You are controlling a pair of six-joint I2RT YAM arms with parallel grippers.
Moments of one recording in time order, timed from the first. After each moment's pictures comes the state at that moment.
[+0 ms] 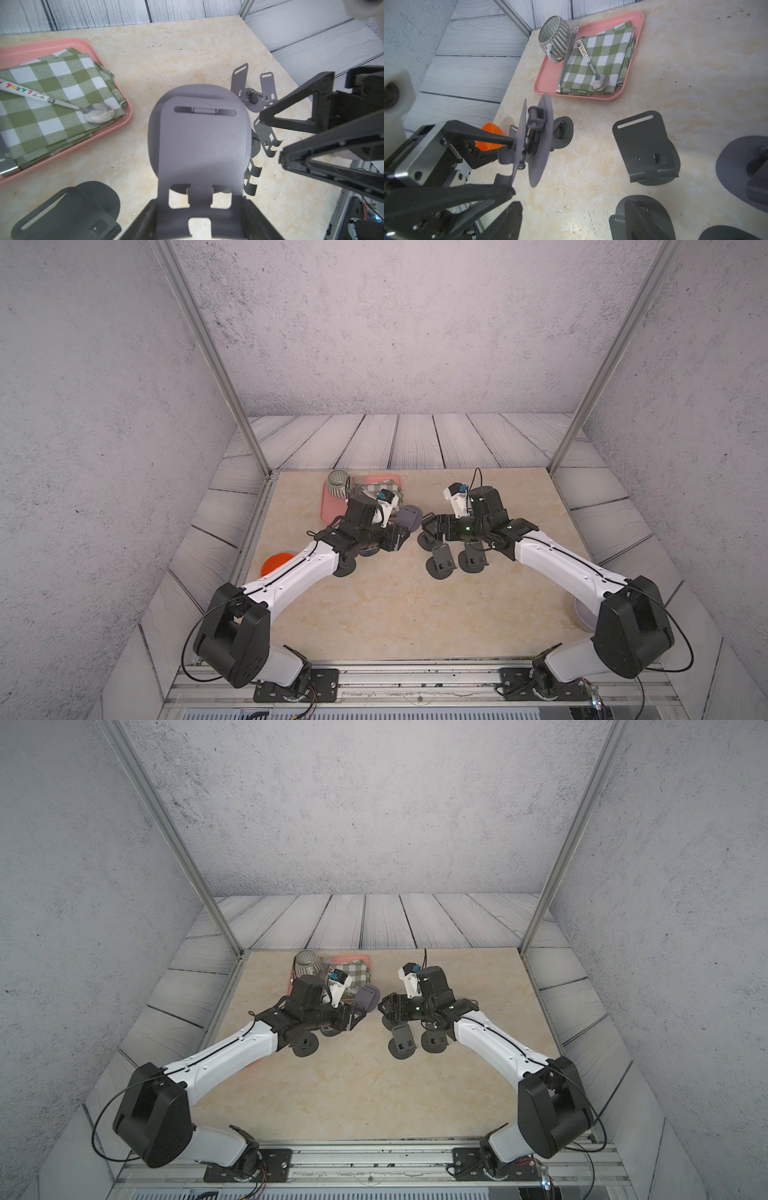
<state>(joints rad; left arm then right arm) -0.57 1.43 1.00 -0.19 0.29 -0.22 0.50 1.47 1.10 -0.29 -0.40 0.41</state>
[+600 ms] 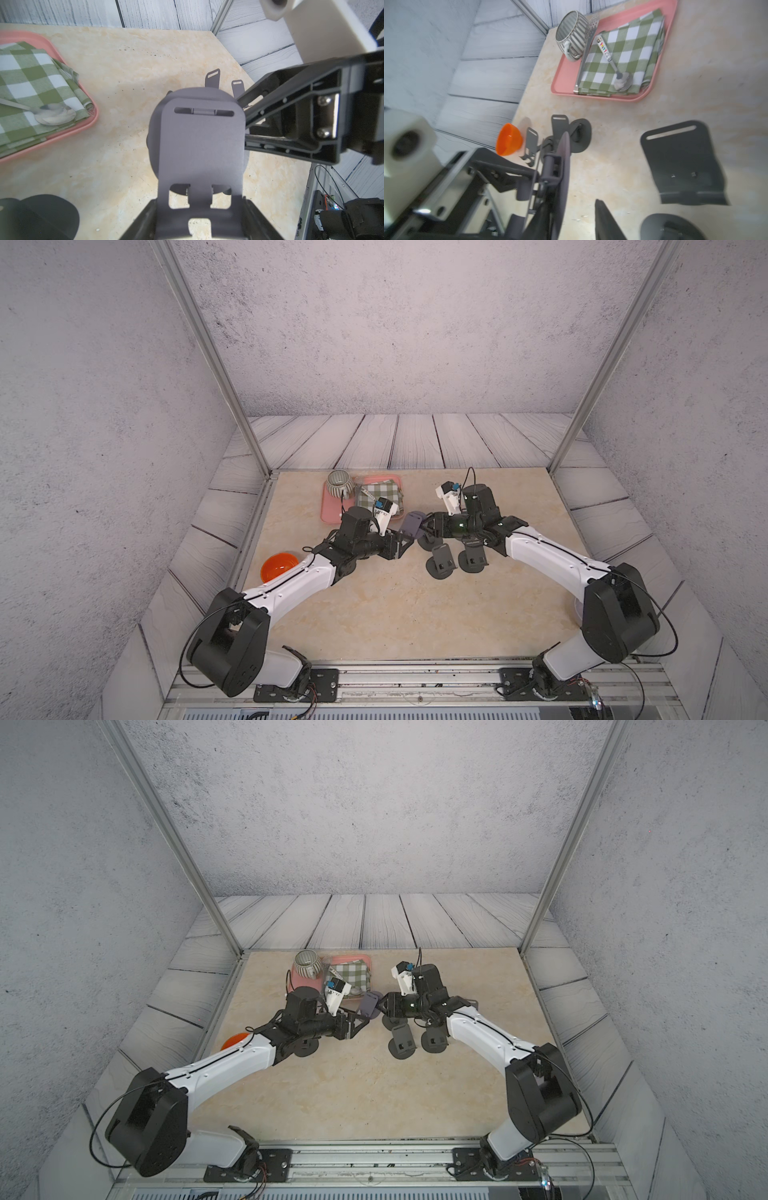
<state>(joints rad) -0.57 1.39 0.83 0.07 0.42 -0.31 0.51 1.56 1.11 -0.18 -0.50 0.48</state>
